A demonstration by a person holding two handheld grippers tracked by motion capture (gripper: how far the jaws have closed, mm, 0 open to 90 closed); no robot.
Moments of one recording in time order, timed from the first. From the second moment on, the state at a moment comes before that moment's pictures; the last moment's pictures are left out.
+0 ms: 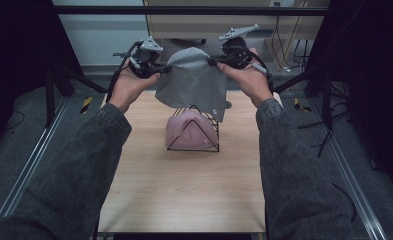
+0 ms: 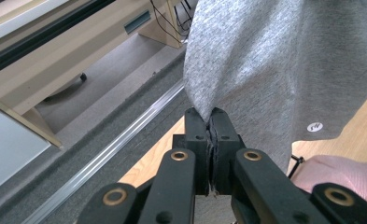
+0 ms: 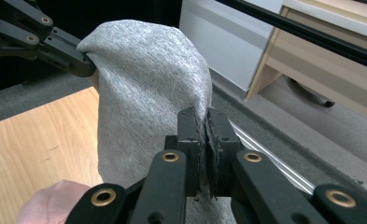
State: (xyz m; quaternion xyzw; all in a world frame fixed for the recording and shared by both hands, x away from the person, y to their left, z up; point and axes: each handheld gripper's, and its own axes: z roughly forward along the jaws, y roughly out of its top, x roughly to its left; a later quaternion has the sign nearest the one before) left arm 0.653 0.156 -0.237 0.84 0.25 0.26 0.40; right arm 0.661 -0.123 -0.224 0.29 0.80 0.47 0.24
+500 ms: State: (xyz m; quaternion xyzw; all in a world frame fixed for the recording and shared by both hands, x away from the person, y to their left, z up) left arm 0.648 0.157 -0.253 0.85 0.25 0.24 0.40; right arm 0.654 -0.124 -0.237 0.29 0.81 0.46 0.22
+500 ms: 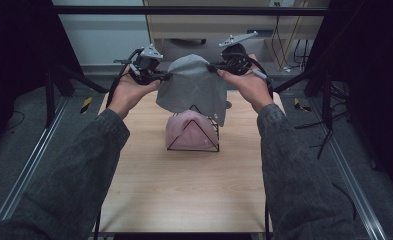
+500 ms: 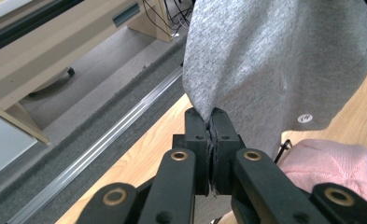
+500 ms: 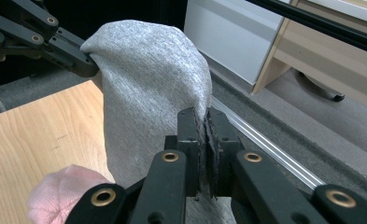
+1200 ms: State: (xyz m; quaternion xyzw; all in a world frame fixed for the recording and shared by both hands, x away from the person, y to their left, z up) left arm 0.646 0.155 -0.262 0.85 0.25 0.23 0.40; right arm 0.652 -0.127 -0.245 0.29 0.81 0.46 0.22
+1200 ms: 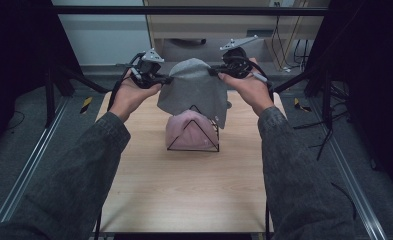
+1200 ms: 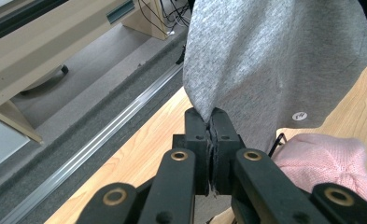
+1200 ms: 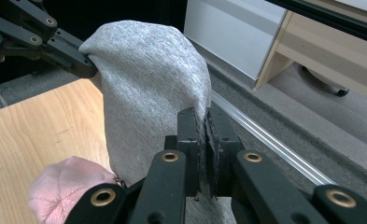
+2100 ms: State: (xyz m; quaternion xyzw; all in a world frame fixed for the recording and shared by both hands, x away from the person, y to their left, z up) left arm 0.645 0.156 -0.297 0.86 0.26 0.21 0.39; right arm 0.653 -0.122 -0.283 0.30 0.83 0.43 0.19
